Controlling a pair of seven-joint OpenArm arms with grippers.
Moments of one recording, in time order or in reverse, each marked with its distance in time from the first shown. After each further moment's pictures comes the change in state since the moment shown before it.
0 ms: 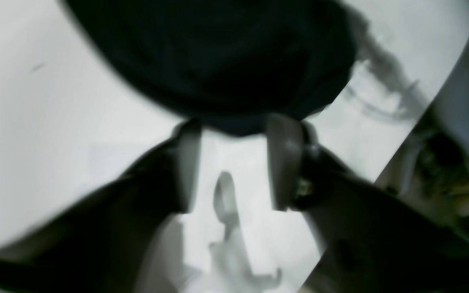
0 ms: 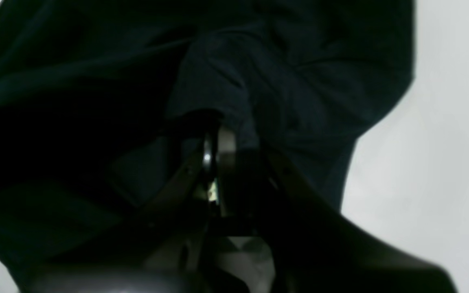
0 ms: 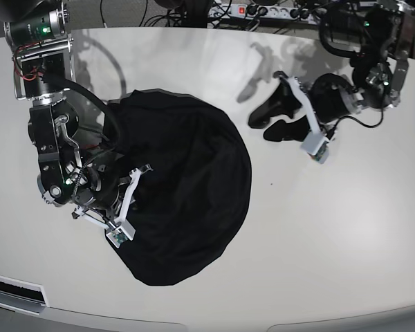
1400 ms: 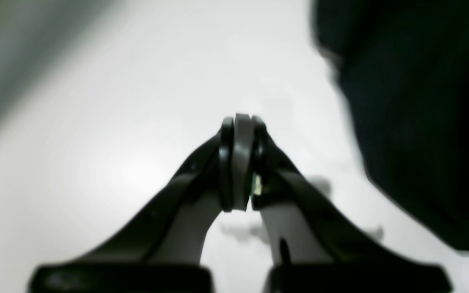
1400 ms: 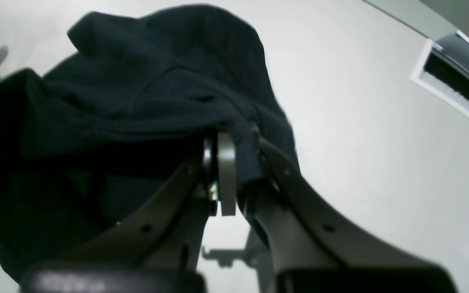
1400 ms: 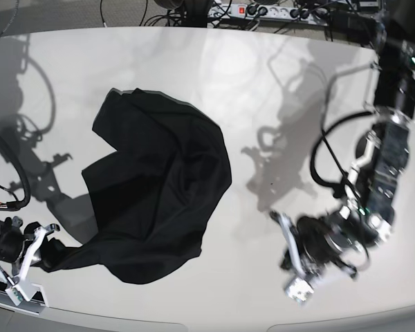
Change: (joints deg) left arm -39.2 -1.3 14.0 -4.9 27.1 17.9 13.0; right arm 11.1 20.1 7.2 1.6 22.4 6.2 -8.7
